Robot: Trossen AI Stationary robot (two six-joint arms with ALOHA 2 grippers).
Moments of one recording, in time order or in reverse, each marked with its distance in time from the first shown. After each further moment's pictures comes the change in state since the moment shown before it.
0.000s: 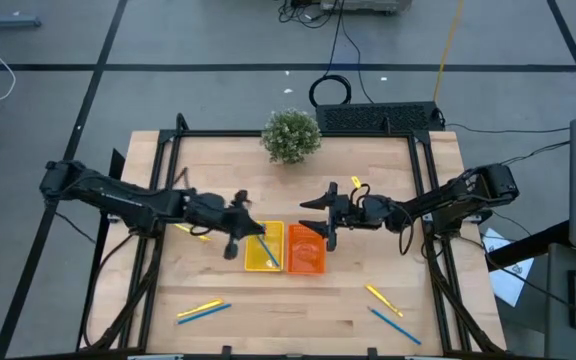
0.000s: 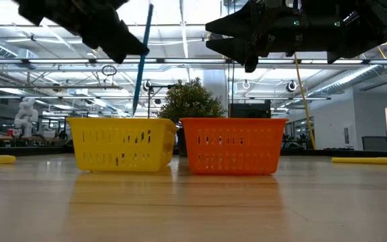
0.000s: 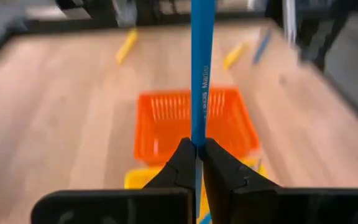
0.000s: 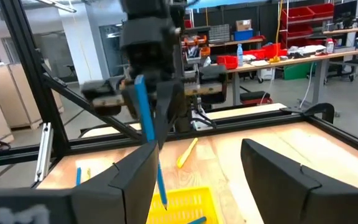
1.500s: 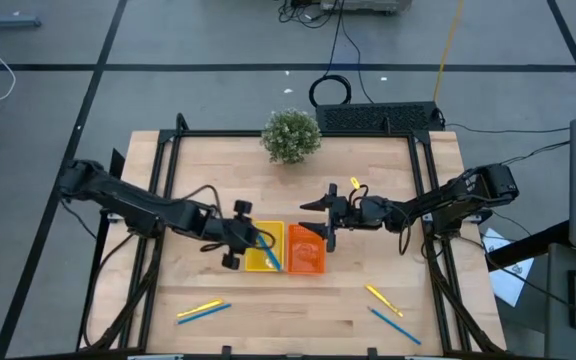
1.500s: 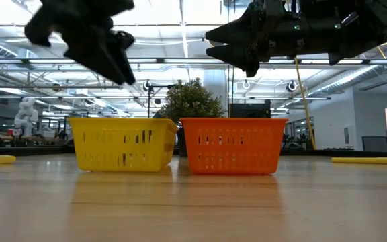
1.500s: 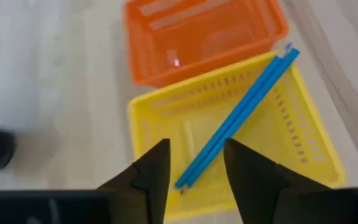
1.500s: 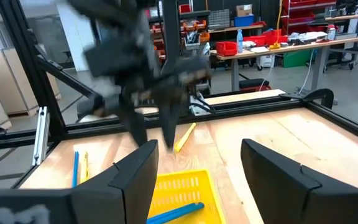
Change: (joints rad) left arm -0.130 0.150 0.212 -0.468 -0.251 0.101; right arm 0.000 0.000 0.000 -0.063 0.000 0.002
